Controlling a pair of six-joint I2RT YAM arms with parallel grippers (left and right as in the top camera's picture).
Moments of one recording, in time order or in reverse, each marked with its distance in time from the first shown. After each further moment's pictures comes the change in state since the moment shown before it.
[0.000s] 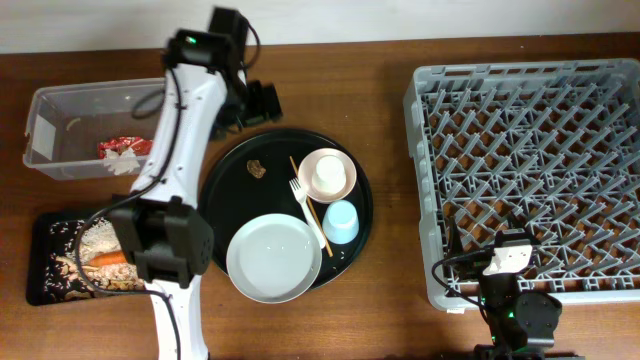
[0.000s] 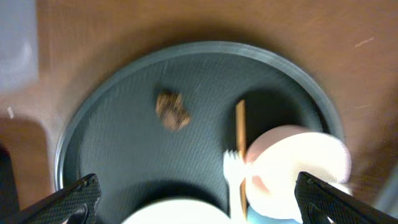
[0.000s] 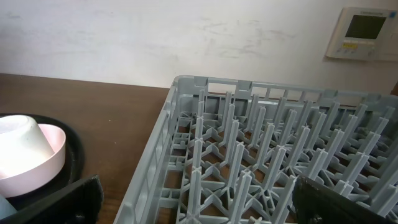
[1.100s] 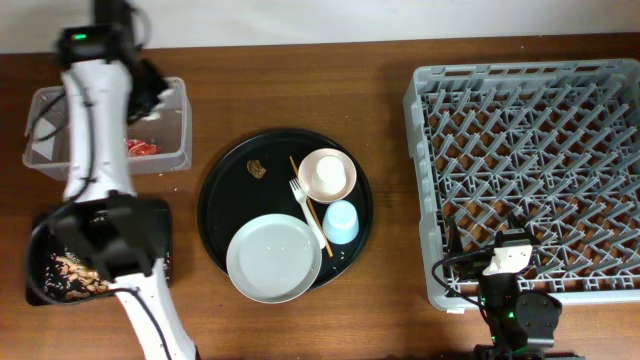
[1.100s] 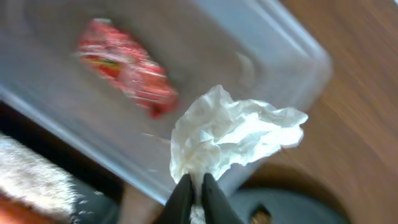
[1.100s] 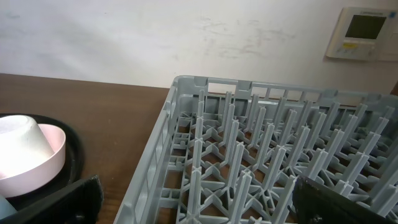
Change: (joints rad) left arm 0.365 0.048 0.169 0.015 -0.154 -0.129; right arm 0.000 0.000 0.000 0.000 0.000 0.000
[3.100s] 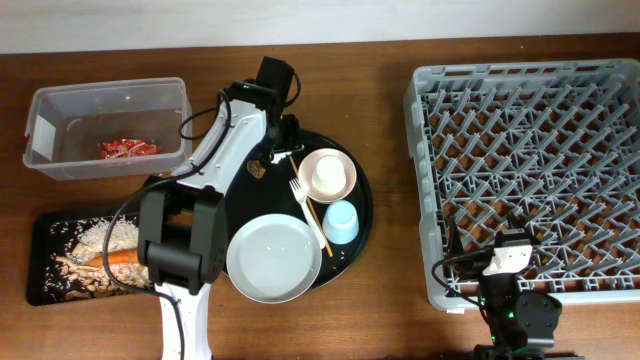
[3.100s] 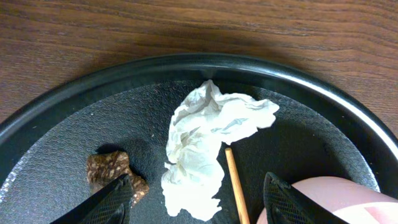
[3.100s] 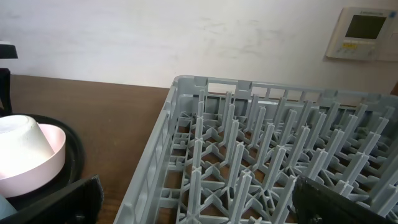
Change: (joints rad) left arm -0.471 -0.063 -0.571 0.471 0.072 0.193; right arm 0.000 0.000 0.000 0.000 0.000 0.000
